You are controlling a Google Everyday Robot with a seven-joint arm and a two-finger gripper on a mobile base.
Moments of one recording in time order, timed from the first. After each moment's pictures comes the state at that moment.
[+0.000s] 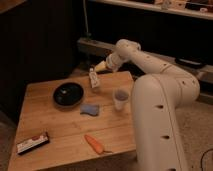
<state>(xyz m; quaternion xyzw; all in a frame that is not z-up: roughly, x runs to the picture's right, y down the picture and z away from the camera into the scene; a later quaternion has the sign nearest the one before) -0.001 -0.123 0.935 -0.27 -0.08 0.65 0.71</state>
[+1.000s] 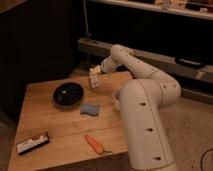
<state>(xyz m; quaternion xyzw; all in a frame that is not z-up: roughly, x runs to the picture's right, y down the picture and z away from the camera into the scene) -0.044 -0.103 0.974 -0.32 -0.08 0.63 0.70</state>
